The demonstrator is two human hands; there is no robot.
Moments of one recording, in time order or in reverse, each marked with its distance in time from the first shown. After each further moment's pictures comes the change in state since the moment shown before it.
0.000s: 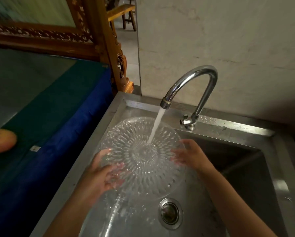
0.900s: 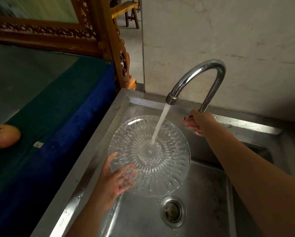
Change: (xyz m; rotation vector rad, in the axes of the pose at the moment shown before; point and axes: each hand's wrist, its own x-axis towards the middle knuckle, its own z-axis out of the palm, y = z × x) left_hand 0.007 -0.039 0.012 -0.193 -0.065 -0.007; right_hand 0.077 -0.055 -0.024 0.115 0.304 0.279
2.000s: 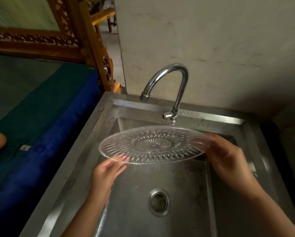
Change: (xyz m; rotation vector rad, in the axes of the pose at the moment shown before) left_hand -0.026 -0.003 0.047 0.155 0.077 0.283; right_hand -0.163 0.083 -0.113 -0.328 -0.078 -1.110
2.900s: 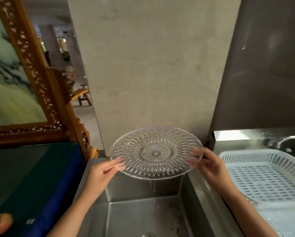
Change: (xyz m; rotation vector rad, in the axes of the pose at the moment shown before) left_hand -0.086 0.232 0.059 0.434 -0.492 0.554; right_hand -0.056 -0.164 -0.119 0.157 0.422 0.036
